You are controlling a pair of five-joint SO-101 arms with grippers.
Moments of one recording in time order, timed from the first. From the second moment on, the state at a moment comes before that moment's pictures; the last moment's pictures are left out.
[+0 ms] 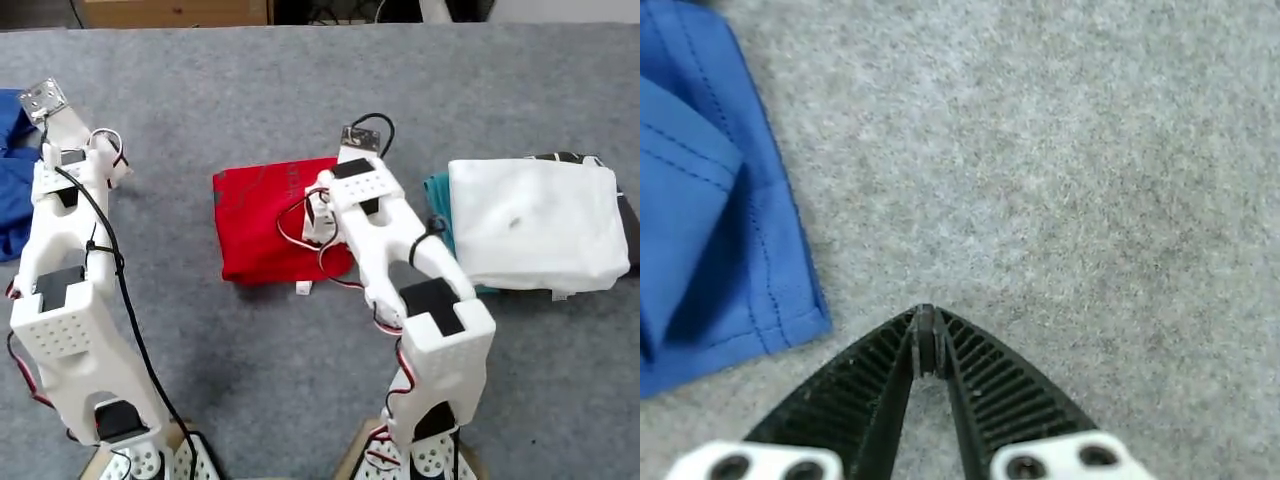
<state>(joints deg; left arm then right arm) -21.8 25.8 0.5 35.3 17.0 -17.0 21.9 10.9 65.0 -28.0</state>
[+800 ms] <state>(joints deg) -21.8 25.8 0.5 35.3 17.0 -6.9 -3.9 6.7 70.4 -15.7</state>
